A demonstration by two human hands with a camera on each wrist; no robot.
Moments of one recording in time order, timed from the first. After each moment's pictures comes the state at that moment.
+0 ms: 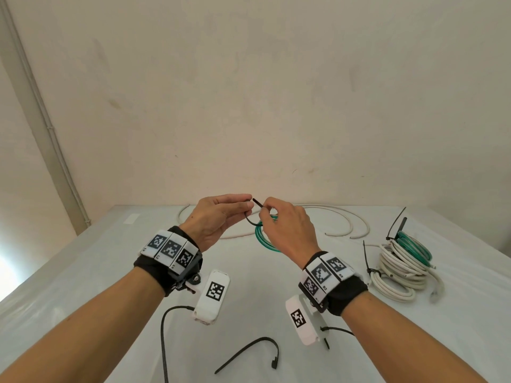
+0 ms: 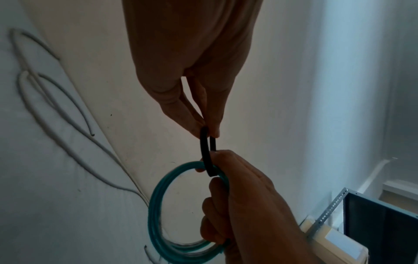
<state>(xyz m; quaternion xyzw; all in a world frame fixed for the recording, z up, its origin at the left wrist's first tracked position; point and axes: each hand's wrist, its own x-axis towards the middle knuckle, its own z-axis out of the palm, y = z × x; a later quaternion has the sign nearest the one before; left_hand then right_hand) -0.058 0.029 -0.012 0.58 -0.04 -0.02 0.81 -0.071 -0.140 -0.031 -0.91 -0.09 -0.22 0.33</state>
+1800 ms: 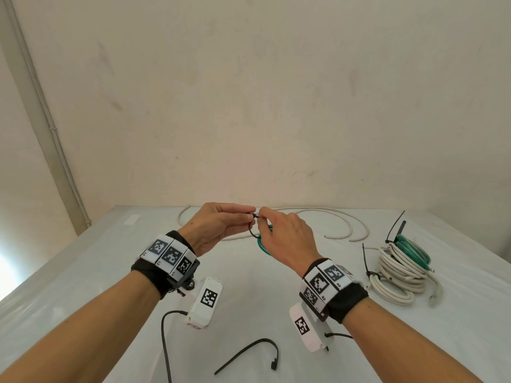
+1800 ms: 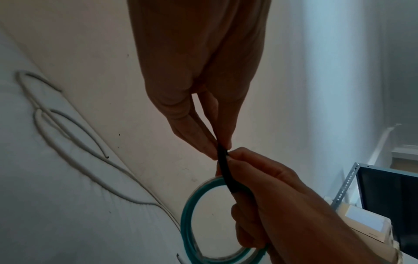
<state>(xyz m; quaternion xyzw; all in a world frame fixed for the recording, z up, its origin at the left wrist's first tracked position) -0.059 0.038 -0.021 0.64 -0.06 -0.06 0.76 -0.069 -0.142 -0.043 -0.94 -0.15 -0.24 0.20</state>
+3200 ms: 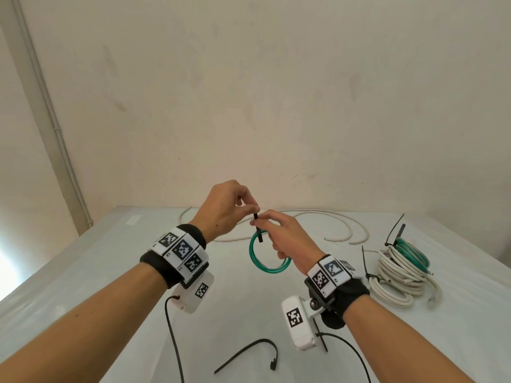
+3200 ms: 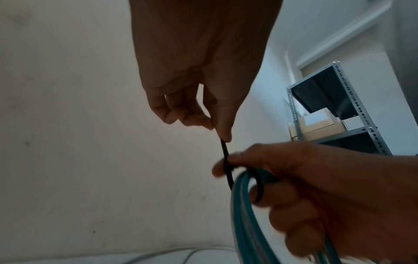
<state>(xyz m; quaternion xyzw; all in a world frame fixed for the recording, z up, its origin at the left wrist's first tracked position) -0.058 0.030 0.010 0.90 -0.19 0.19 0.34 -0.077 -0.152 -0.032 -0.79 -0.10 0.01 0.60</state>
